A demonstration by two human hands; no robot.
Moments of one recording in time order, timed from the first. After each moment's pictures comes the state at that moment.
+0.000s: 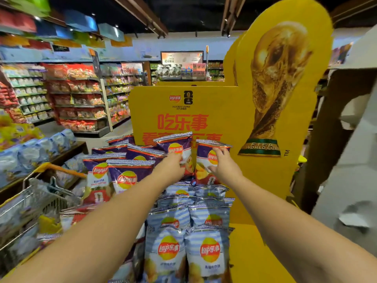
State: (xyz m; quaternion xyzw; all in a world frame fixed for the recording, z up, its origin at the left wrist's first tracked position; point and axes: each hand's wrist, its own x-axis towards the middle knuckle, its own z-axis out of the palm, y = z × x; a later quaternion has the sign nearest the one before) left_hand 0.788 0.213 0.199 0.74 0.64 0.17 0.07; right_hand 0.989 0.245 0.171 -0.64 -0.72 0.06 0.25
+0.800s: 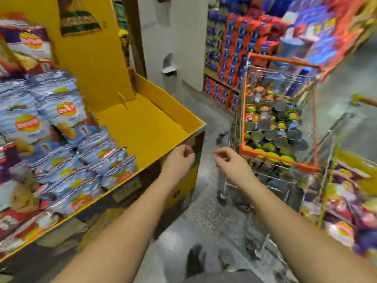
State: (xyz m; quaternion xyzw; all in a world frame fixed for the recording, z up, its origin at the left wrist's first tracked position) left_hand 0.993 -0.363 0.024 0.81 0.38 0.13 0.43; right_hand 1.114 -0.496 0.022 -0.83 -0.31 0.22 0.40
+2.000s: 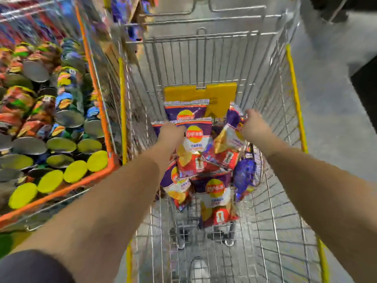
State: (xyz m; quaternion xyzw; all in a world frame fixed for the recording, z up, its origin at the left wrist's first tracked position) left_hand 1.629 -0.816 -0.237 0.82 0.26 -0.17 0.47; right_hand 1.646 -1.067 -0.257 -0.96 0.11 0.09 0.25
